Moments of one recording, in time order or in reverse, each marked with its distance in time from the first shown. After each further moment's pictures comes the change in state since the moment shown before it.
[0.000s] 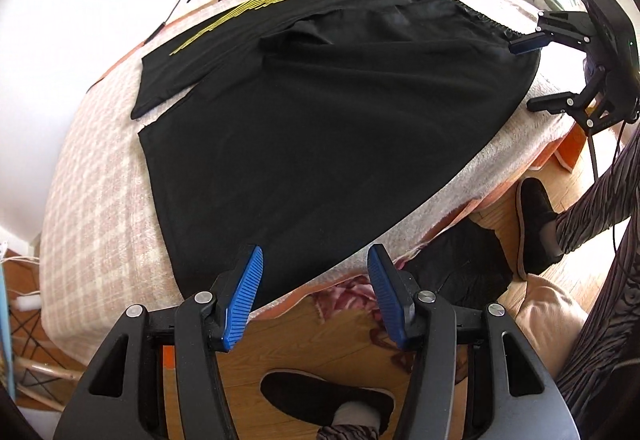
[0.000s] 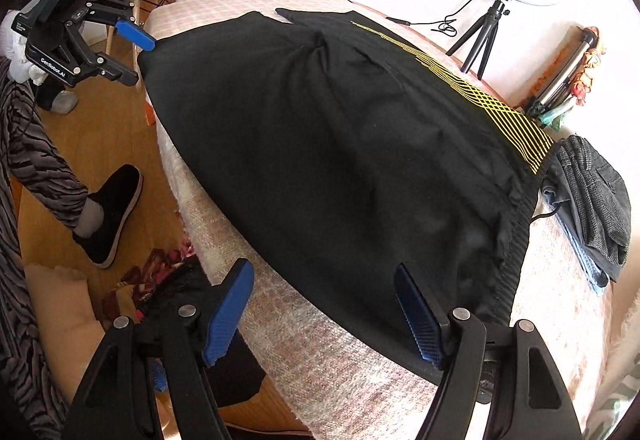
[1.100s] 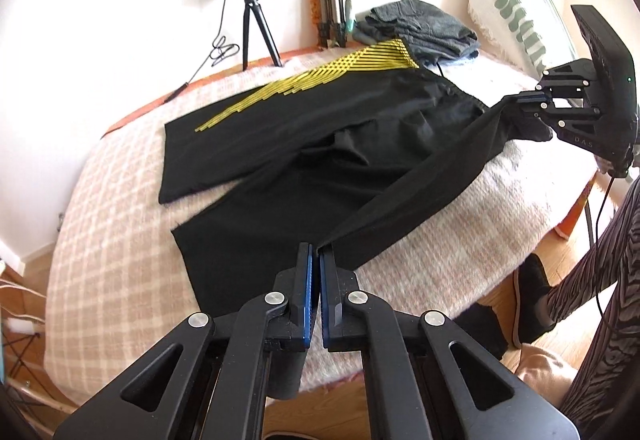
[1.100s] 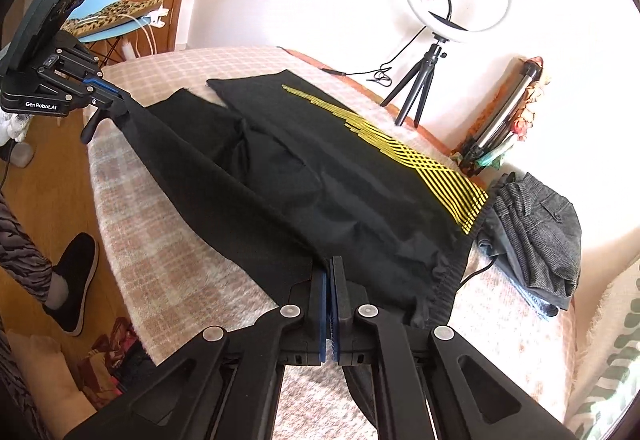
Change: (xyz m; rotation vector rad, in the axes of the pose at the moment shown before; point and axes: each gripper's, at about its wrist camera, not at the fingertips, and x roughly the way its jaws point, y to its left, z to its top) left arm -0.030 0.043 0.057 -0.077 -0.261 -0.006; right arm -0.027 -0.037 0.064 0.092 -0.146 -0.189
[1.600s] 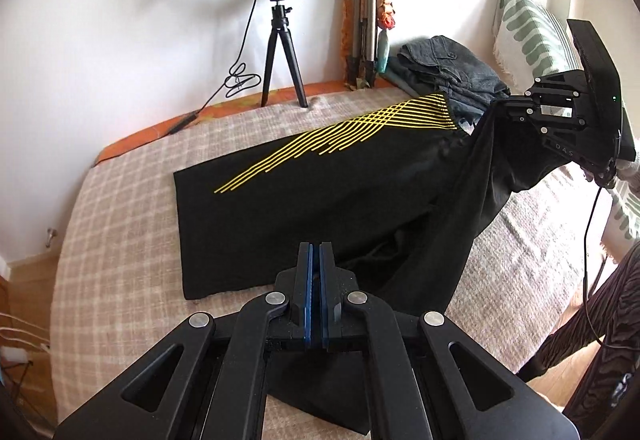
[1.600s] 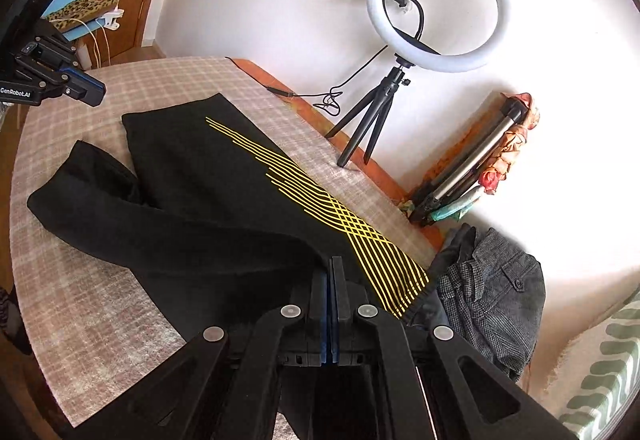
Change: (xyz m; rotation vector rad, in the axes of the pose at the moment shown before) left arm 0.039 0.073 0.072 -0.076 -0.001 -0.068; right arm 0.064 -0.065 0.093 -0.069 0.028 -0.128
